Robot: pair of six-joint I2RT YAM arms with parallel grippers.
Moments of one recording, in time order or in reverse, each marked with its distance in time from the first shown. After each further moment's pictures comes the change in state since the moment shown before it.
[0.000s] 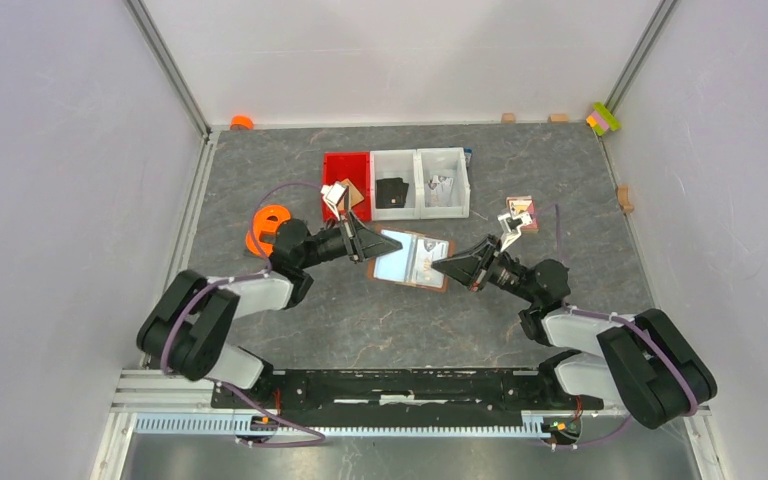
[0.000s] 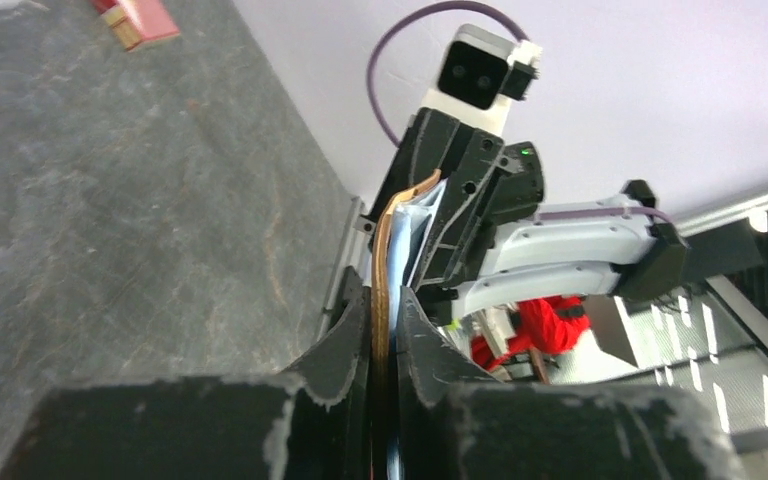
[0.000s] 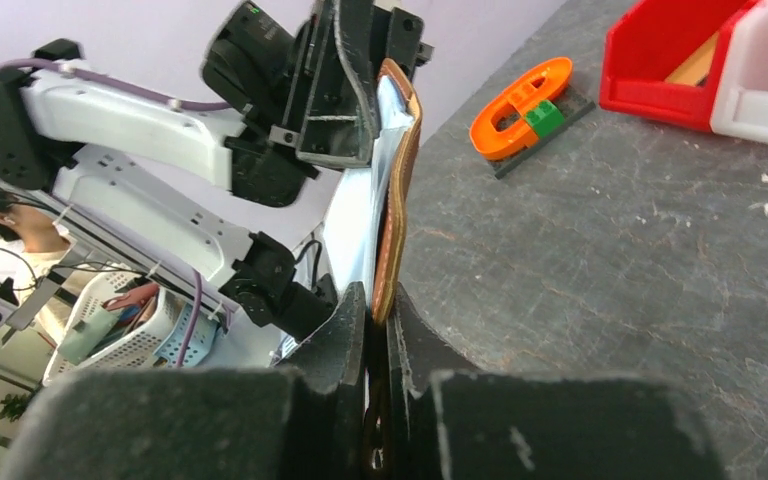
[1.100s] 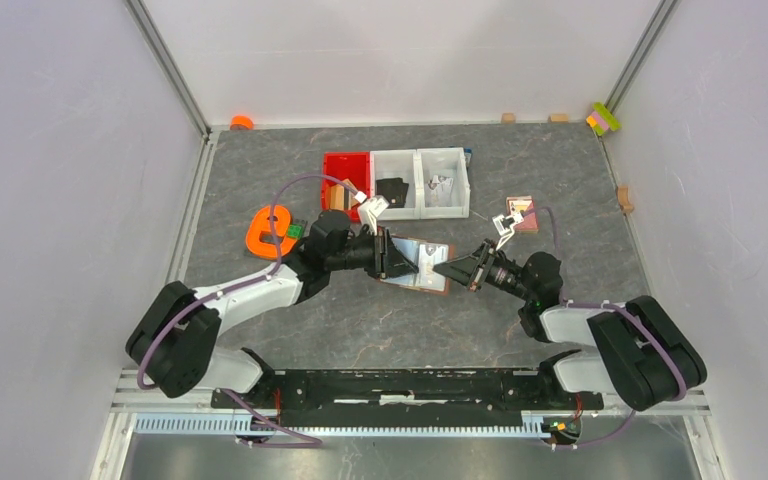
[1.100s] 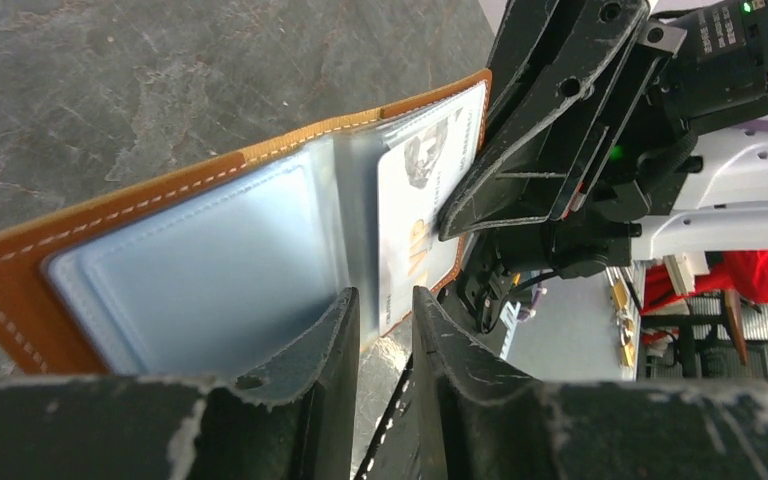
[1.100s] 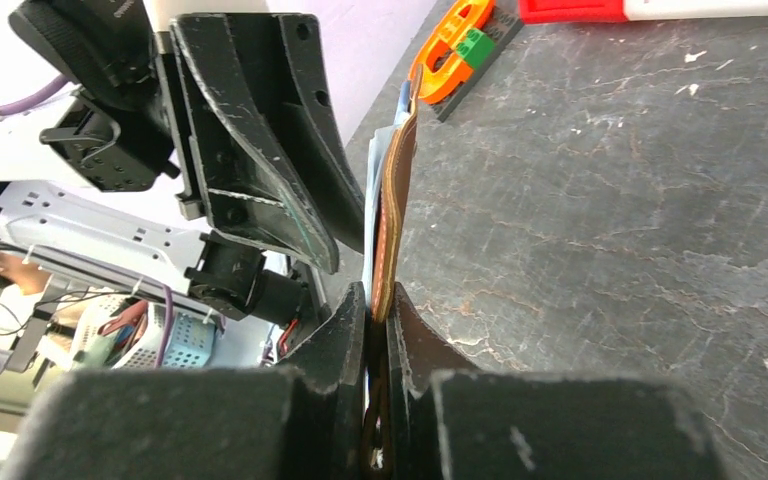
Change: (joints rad) left arm -0.203 -0.132 0.192 -0.885 -0.237 0.559; right arm -0.045 0.074 0.000 -0.169 0.002 -0.022
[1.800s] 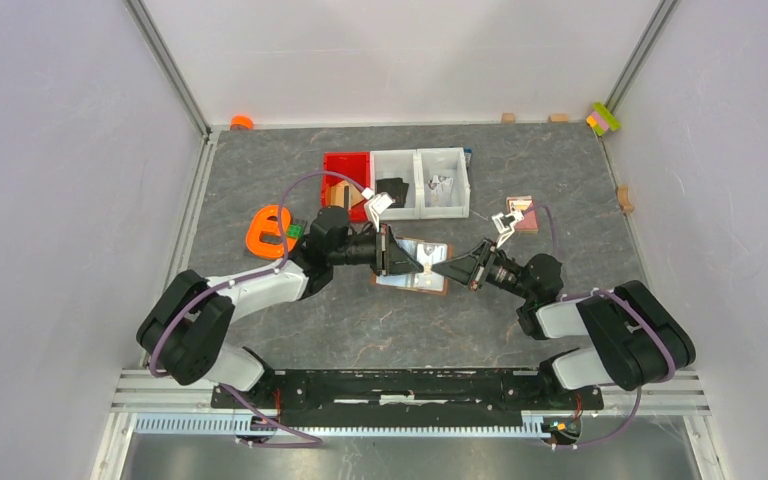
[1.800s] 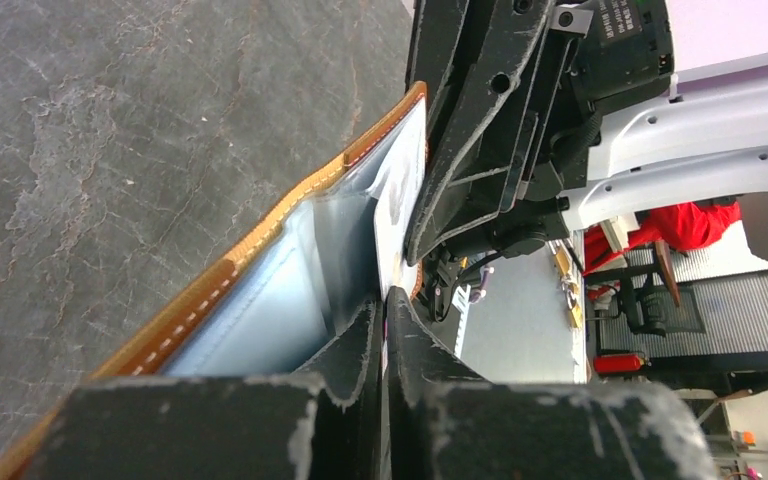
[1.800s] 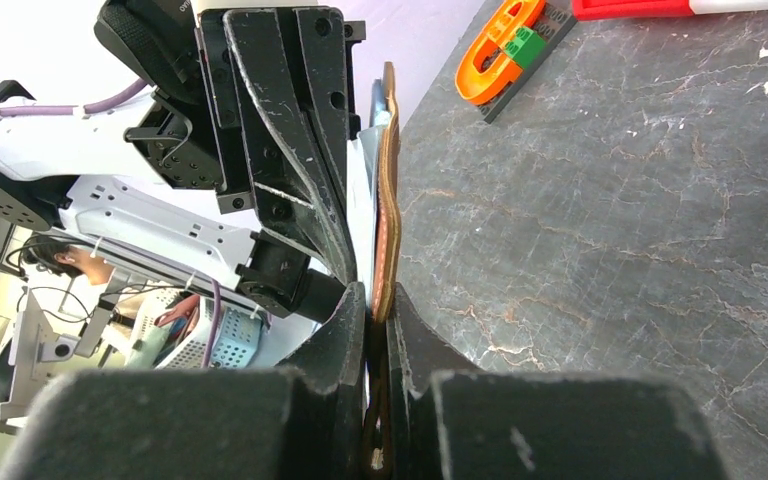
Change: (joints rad) left arm 0.016 0.084 0.007 0.174 0.177 -0.062; right arm 0.007 0.103 0.000 0.204 -0.062 0.141
